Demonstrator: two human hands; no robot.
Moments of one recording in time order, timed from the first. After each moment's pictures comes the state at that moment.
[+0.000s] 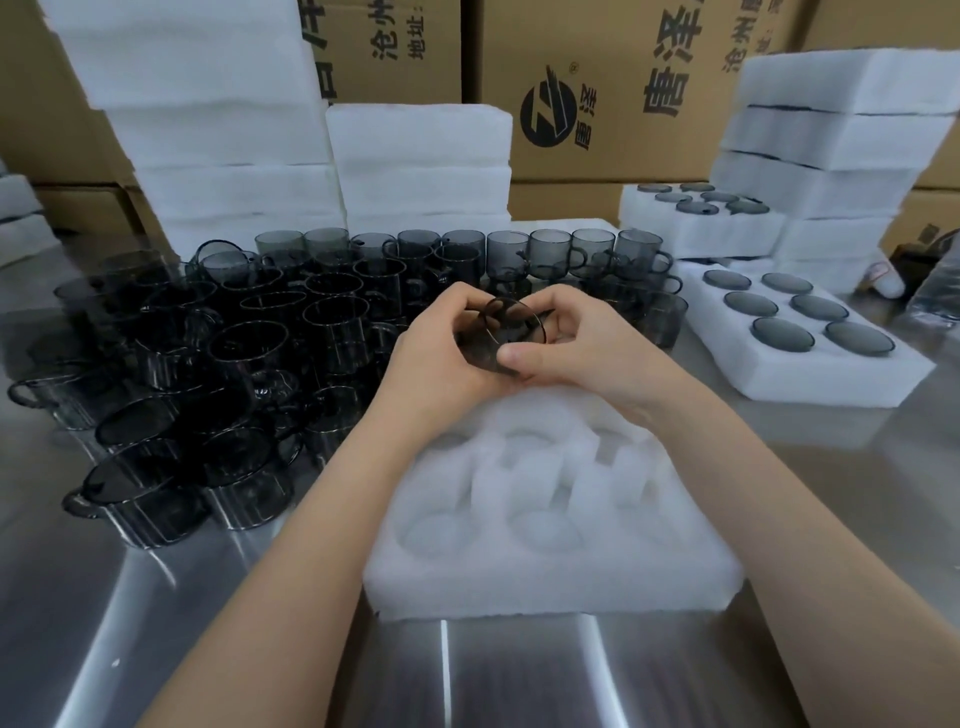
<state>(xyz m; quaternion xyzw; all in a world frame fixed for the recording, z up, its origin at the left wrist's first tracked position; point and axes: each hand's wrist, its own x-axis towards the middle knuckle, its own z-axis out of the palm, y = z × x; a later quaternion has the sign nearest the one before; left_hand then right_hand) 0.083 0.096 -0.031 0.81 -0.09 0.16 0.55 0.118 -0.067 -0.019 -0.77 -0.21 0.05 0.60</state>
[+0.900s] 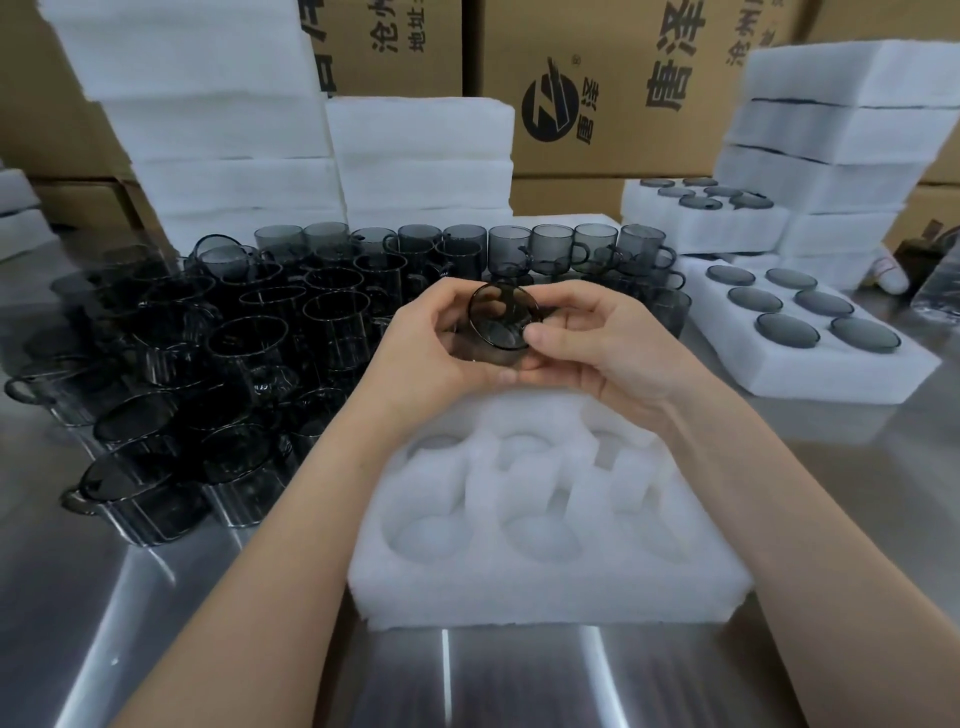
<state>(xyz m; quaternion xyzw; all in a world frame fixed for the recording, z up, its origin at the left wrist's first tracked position) 0.088 0.112 -0.036 0.76 -0.15 0.14 0.62 0.108 -0.070 -0.018 -0.62 -0.20 0.12 0.75</state>
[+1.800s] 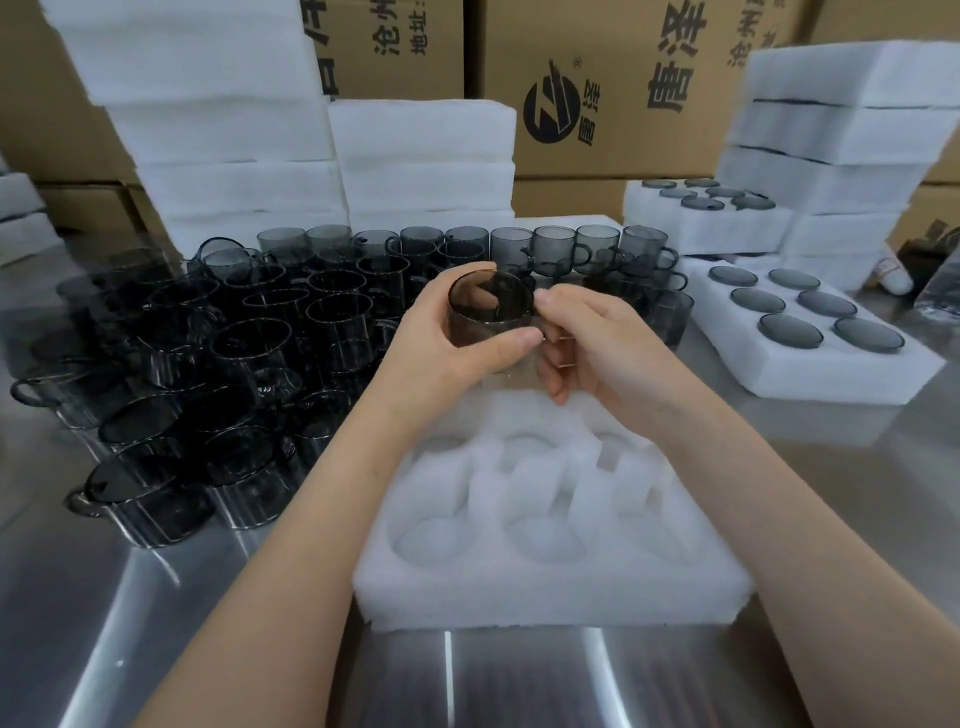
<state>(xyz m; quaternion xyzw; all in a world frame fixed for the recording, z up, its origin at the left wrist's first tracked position) 0.078 0.103 -0.028 0.72 -0.14 0.15 0.66 0.107 -0.061 -0.018 -0.70 -0.20 0.06 0.68</state>
